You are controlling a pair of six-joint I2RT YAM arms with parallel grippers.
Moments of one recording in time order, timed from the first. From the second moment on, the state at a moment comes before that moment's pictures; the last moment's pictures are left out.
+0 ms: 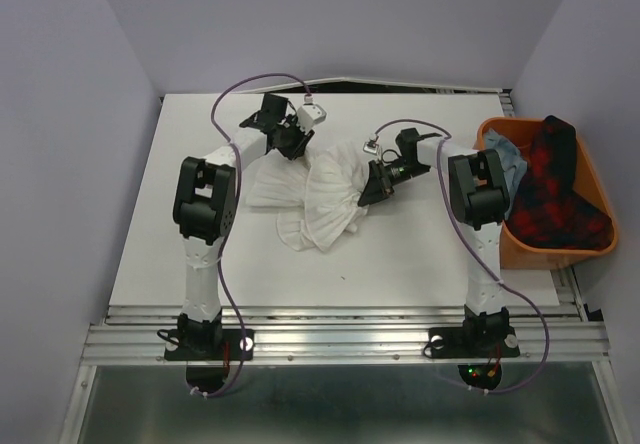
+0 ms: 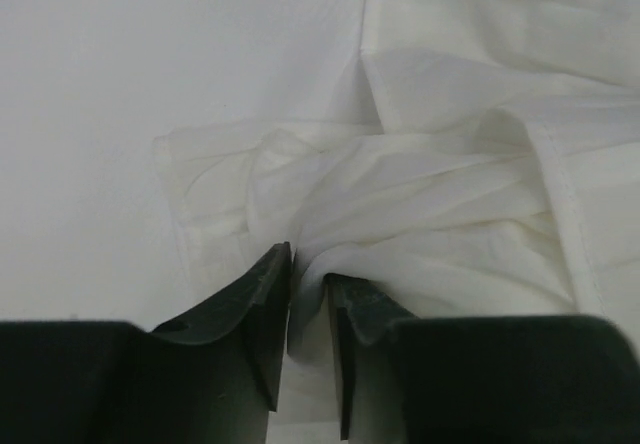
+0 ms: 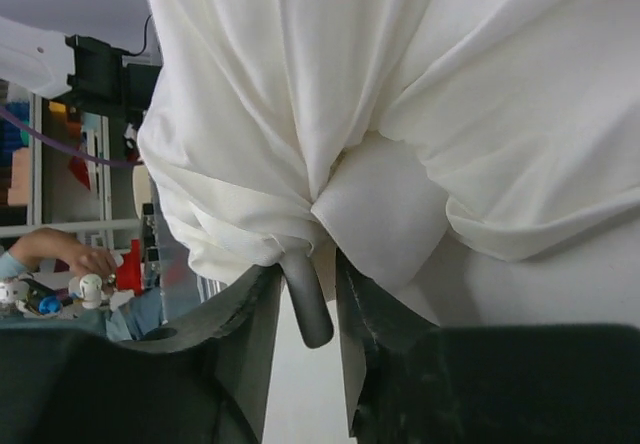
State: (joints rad) left arm -0.32 2.16 1.69 -0.36 0.34 0.50; right arm 0.23 2.34 1.69 -0.90 -1.23 -0.38
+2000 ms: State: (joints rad) left arm -0.64 2.02 1.56 -0.55 0.39 1.12; right arm 0.23 2.20 1.44 -0.39 -0.95 0.14
